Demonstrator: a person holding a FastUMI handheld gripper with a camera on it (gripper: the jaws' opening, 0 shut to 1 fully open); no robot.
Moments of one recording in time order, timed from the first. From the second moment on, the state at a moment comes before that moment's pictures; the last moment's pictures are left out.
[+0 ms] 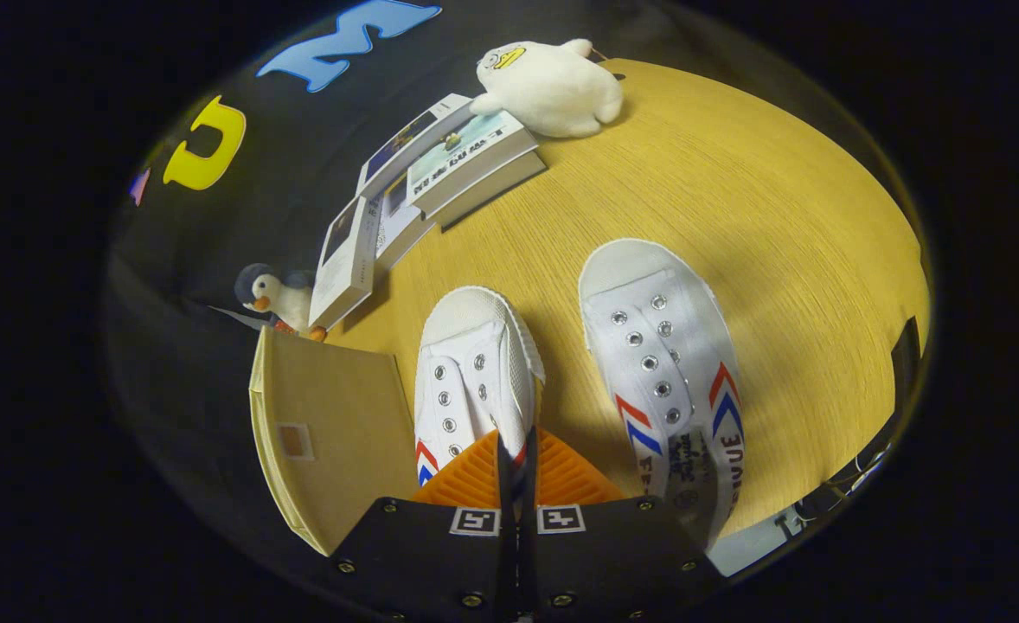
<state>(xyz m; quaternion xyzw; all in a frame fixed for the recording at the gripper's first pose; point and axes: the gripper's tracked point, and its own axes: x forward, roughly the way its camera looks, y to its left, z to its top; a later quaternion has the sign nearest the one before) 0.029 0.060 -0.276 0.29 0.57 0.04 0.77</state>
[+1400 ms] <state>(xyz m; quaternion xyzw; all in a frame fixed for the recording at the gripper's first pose) 0.058 0.265 -0.165 0.25 0.52 0.16 0.80</state>
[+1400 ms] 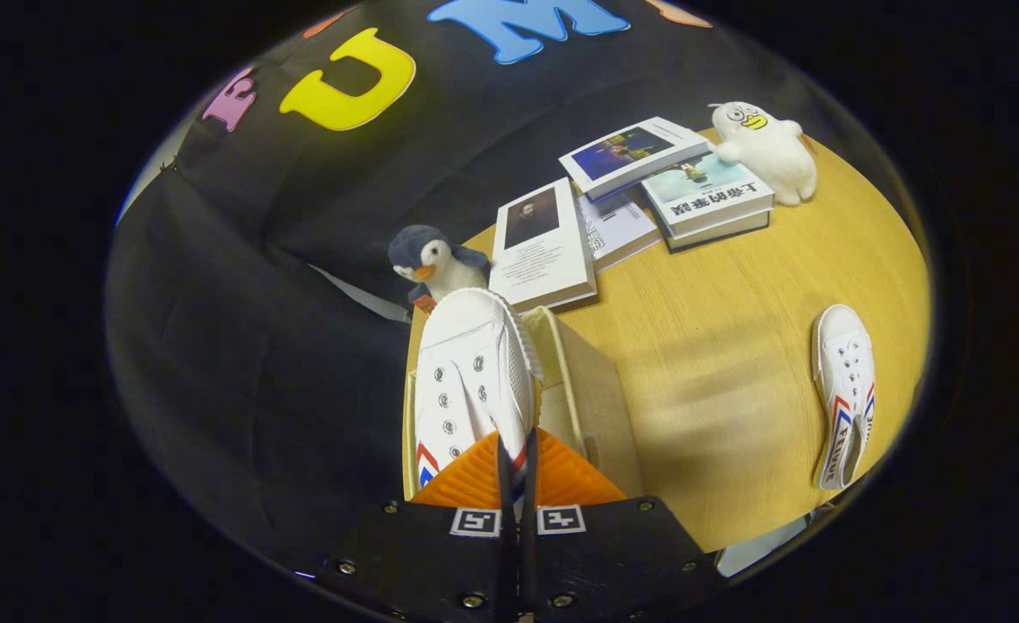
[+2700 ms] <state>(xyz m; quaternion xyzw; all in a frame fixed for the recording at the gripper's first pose) 0.015 0.351 -0.283 0.14 0.62 0.15 0.76</state>
